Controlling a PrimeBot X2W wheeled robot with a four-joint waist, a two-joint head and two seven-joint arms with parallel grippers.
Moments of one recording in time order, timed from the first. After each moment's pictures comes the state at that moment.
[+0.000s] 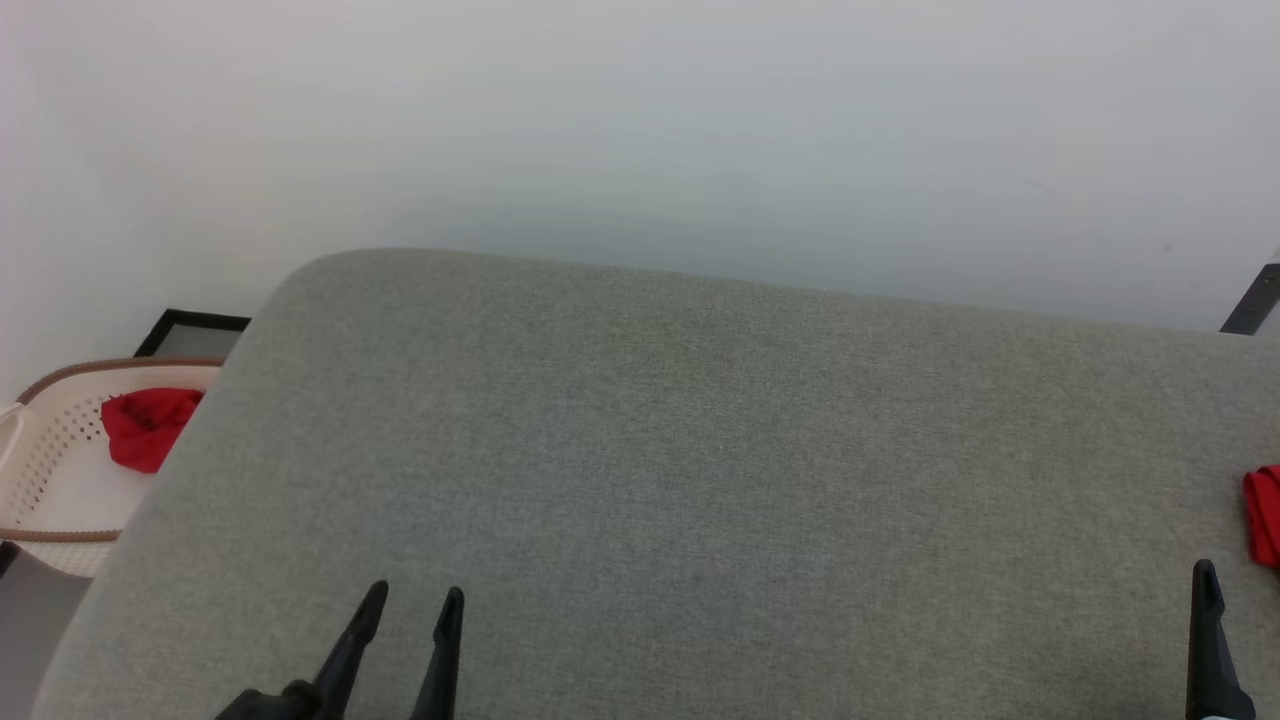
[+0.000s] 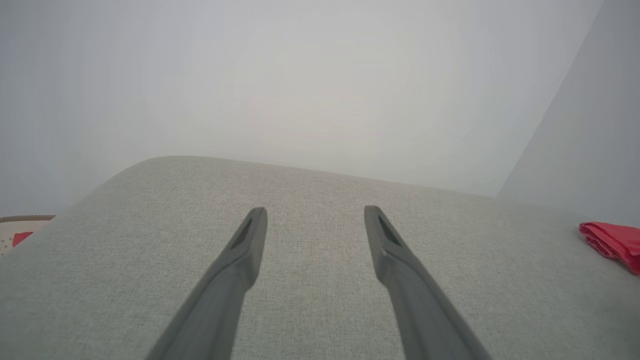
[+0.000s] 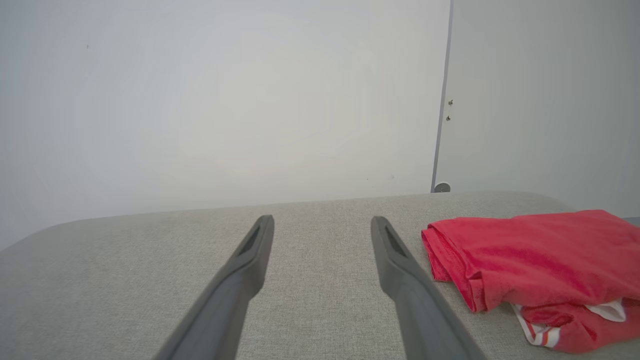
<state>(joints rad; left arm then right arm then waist) 0.15 0.21 -0.13 0.01 -0.37 -0.13 -0.26 0.18 -0.05 -0.25 -0.09 0.23 0.13 -0.14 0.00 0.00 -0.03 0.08</state>
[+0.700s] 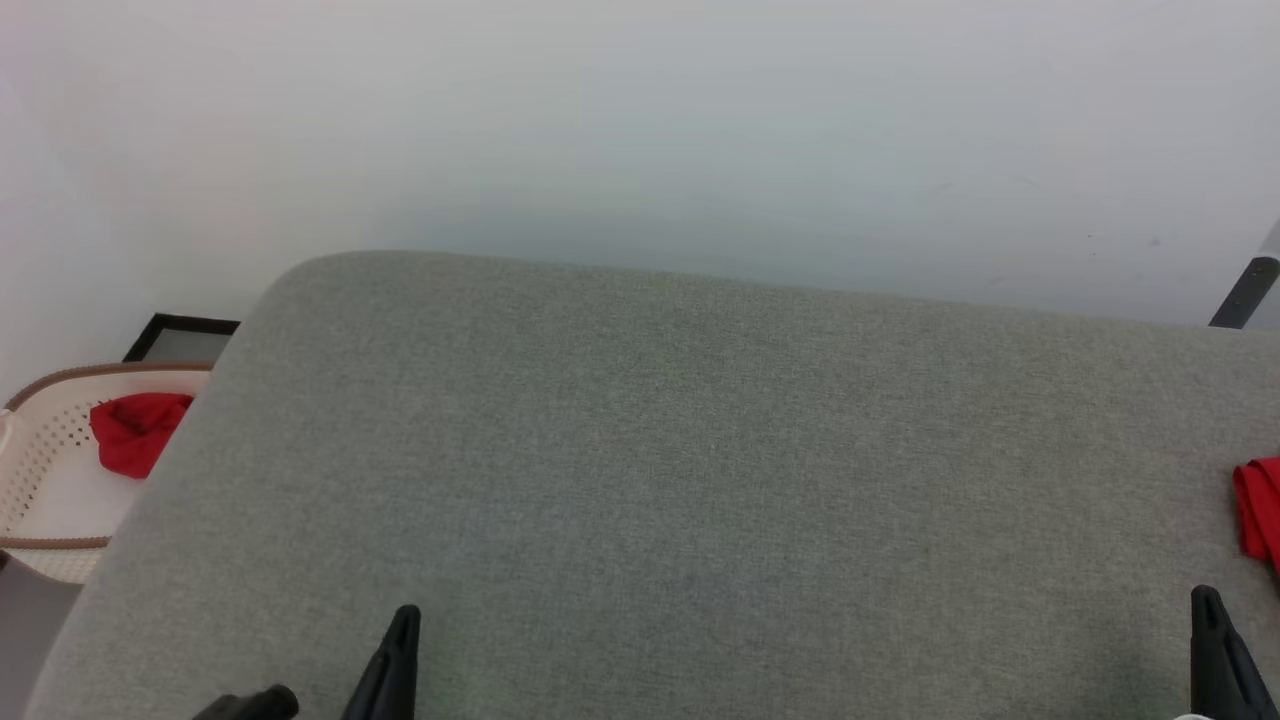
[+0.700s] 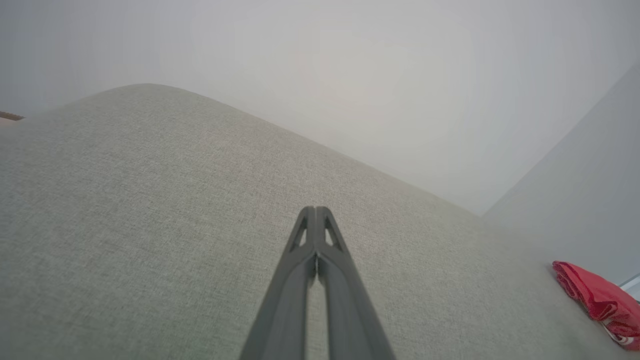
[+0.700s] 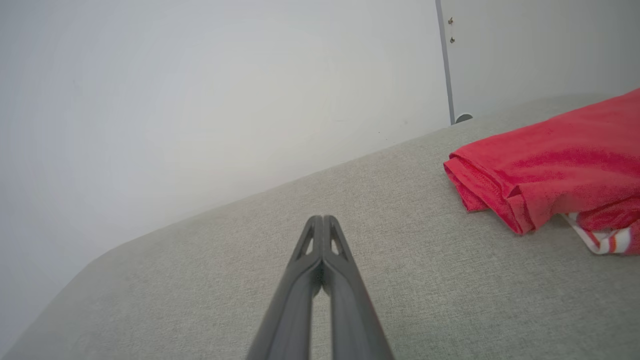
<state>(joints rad) 0.14 0.18 -0.12 0.09 -0.58 -0.13 -0.21 0.15 -0.04 -0.23 0.02 0.45 0.13 -0.09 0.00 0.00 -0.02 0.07</state>
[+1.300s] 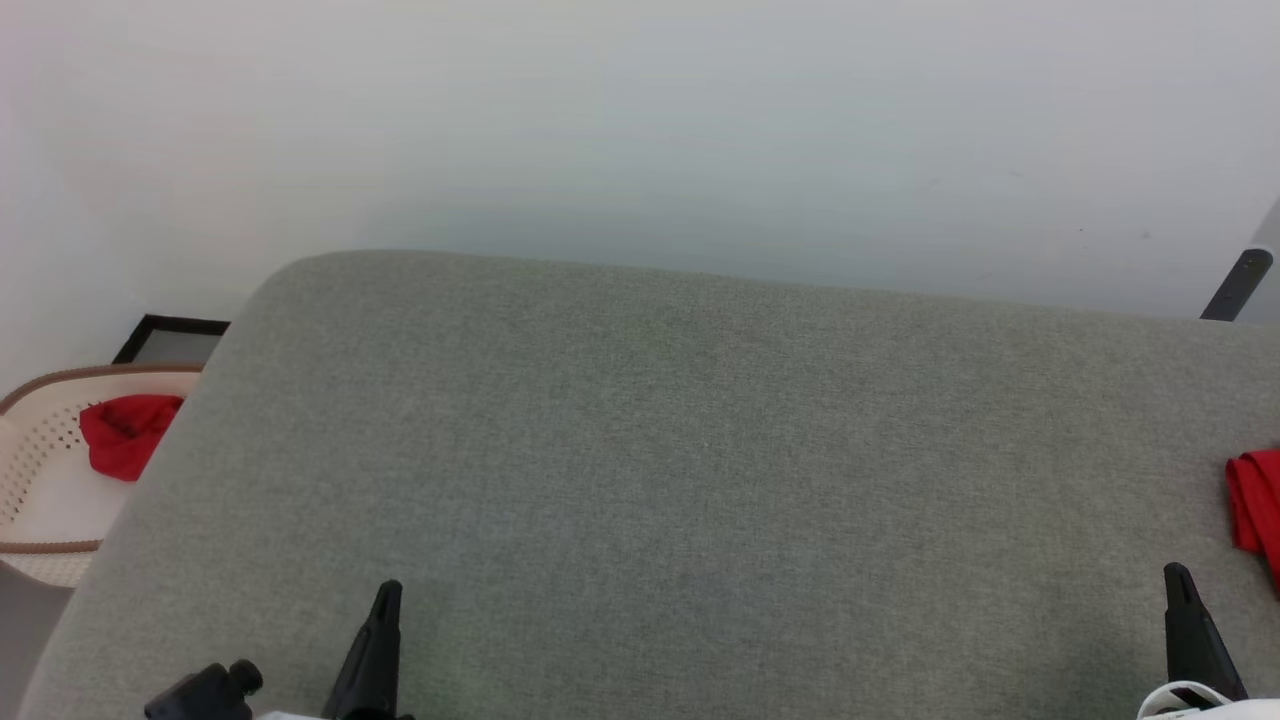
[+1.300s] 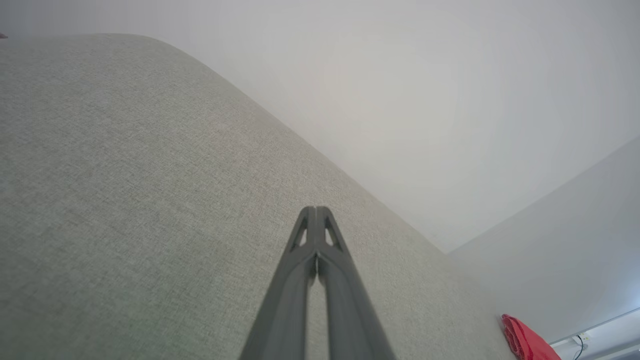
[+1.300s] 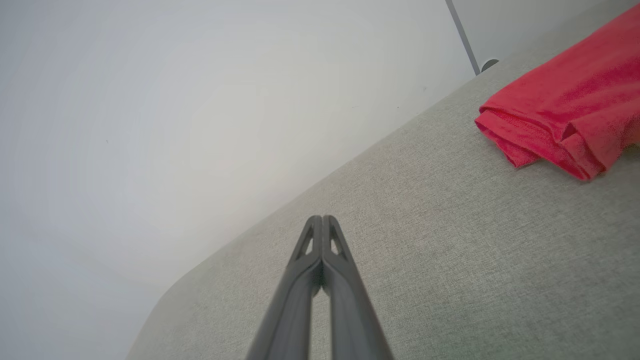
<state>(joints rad) 0.08 0.16 -0.08 0.13 -0.84 -0.13 -0.15 0.09 -0.04 -0.20 0.07 0.73 0.13 -0.04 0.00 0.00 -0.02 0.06</state>
